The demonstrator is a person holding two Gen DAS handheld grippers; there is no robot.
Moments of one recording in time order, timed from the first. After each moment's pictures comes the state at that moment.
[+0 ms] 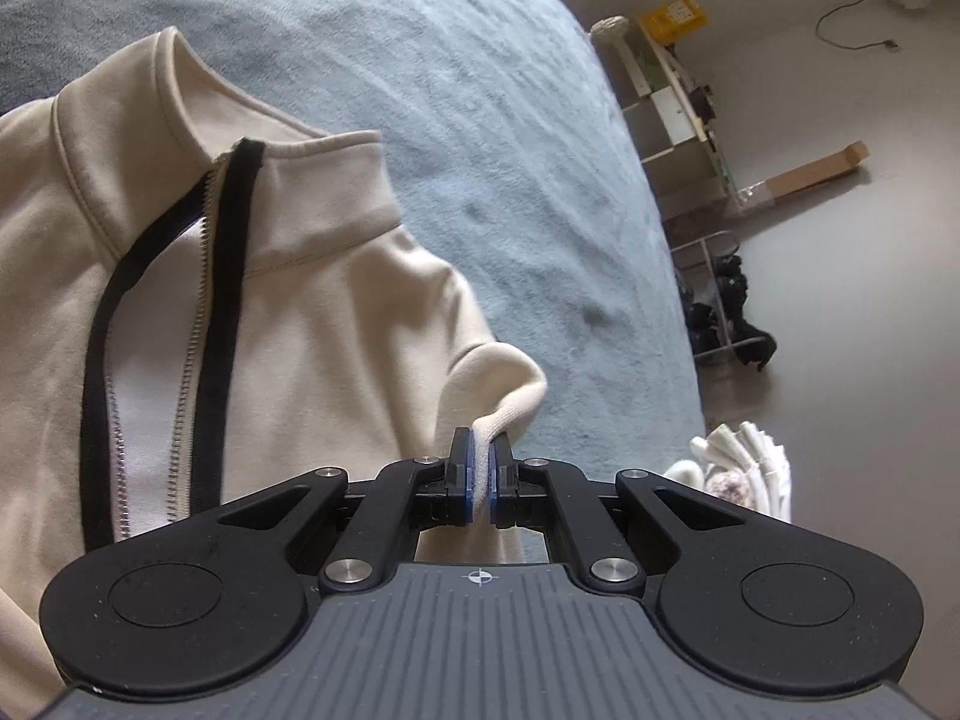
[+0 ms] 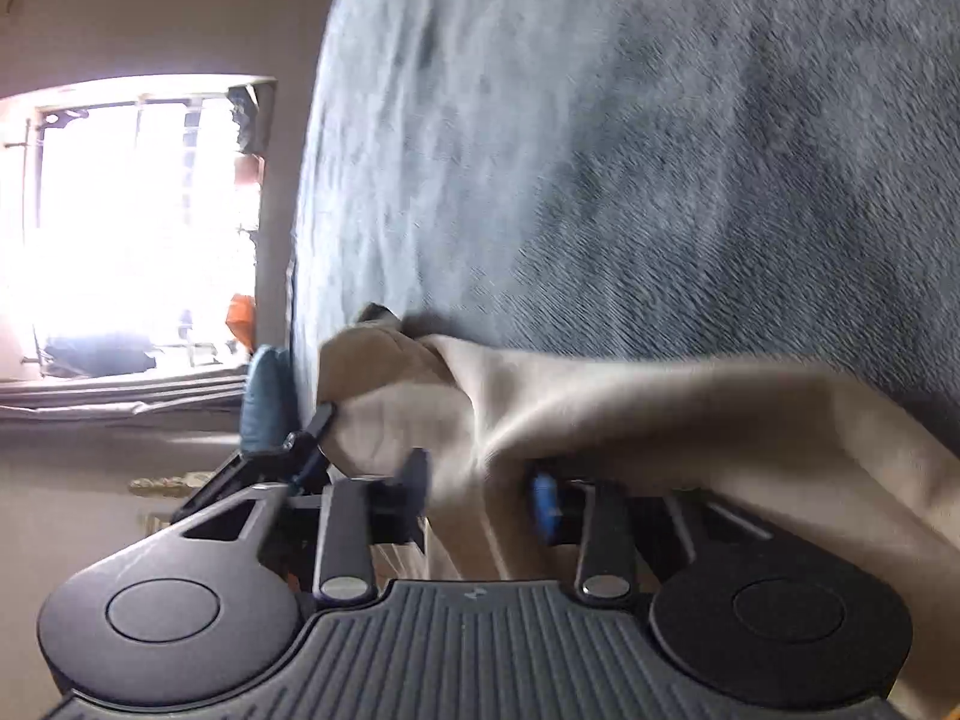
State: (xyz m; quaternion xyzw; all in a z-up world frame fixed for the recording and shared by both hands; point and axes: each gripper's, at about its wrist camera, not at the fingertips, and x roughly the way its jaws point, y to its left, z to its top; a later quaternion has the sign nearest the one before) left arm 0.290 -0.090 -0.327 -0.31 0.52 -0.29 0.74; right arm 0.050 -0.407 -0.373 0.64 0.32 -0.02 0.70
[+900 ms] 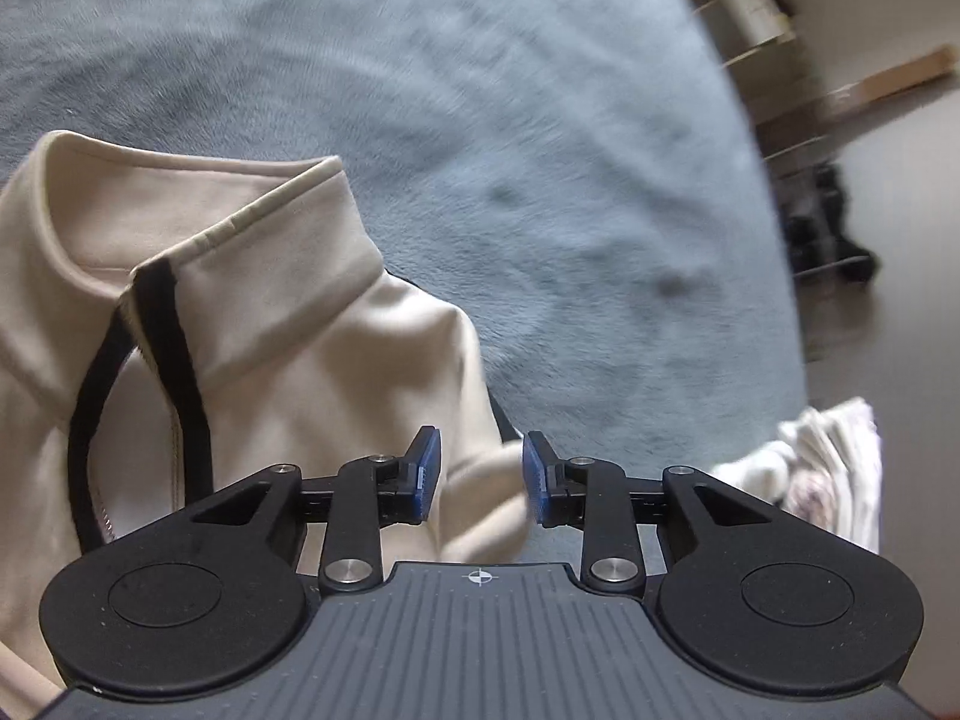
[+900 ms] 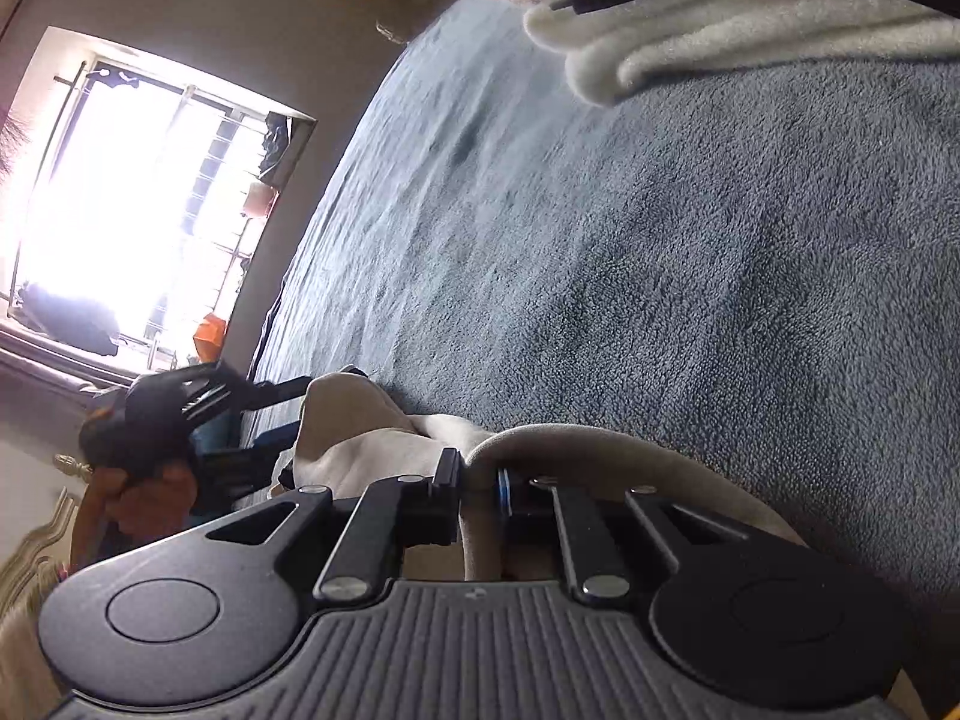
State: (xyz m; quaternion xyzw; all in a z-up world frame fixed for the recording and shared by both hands) left arm 0.382 -0.177 -0.320 -0.17 0.65 -0.23 0.71; right arm 0.036 -0.395 -0.361 0.53 0.28 -0.07 0.80
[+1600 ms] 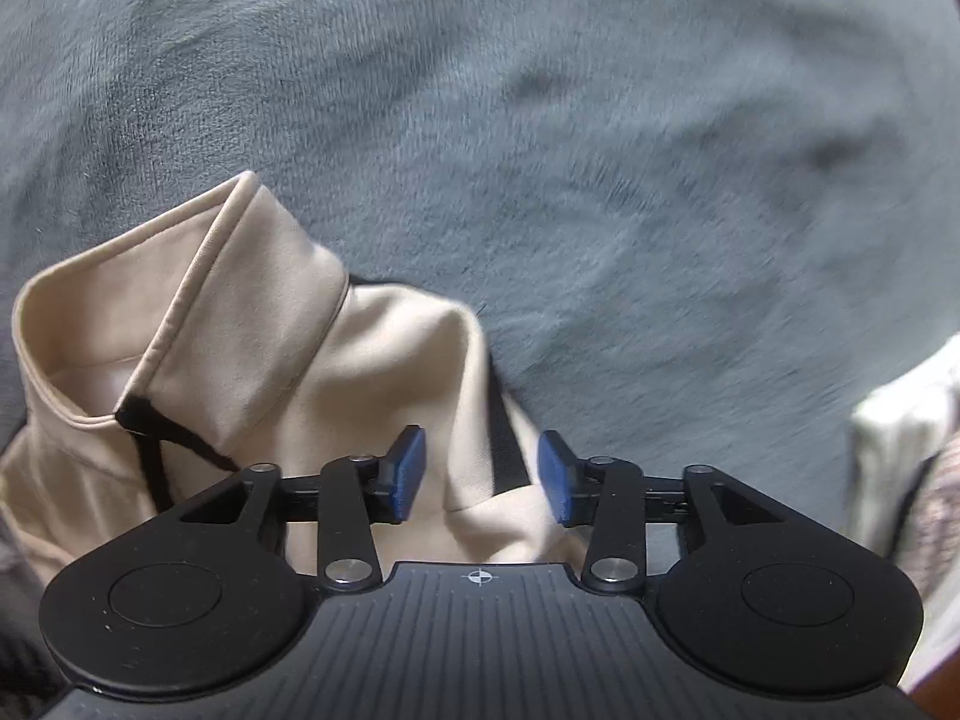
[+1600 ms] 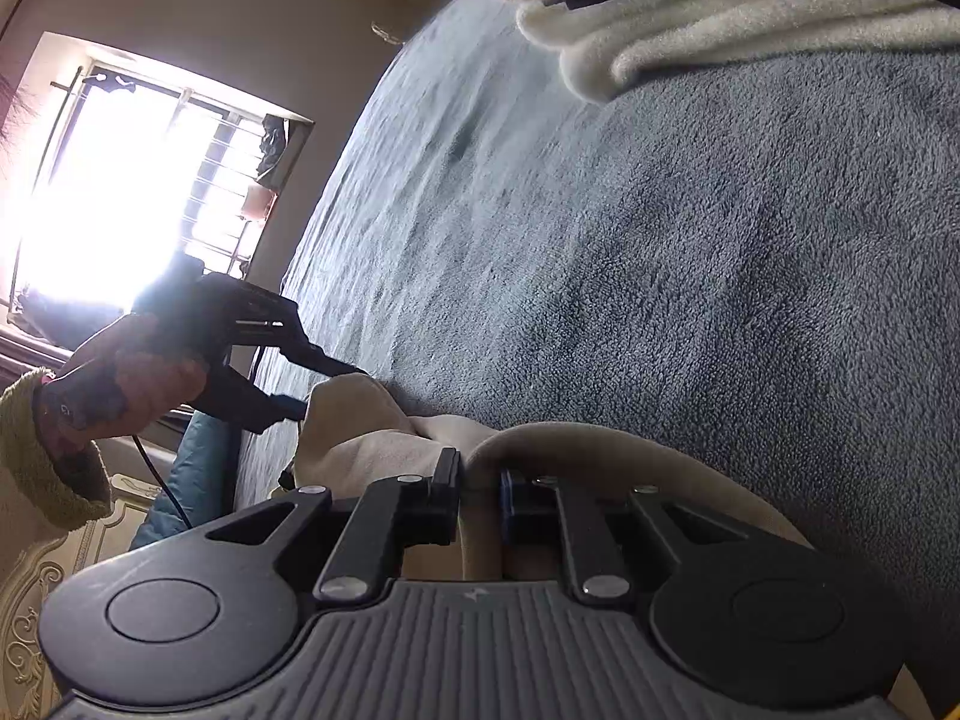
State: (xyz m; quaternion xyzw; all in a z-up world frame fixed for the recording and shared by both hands) left arm 0.434 -0.290 -0.348 0.10 0.79 -0.13 0.59; right arm 0.041 -0.403 -0.363 0.54 0.28 -0.08 0.79
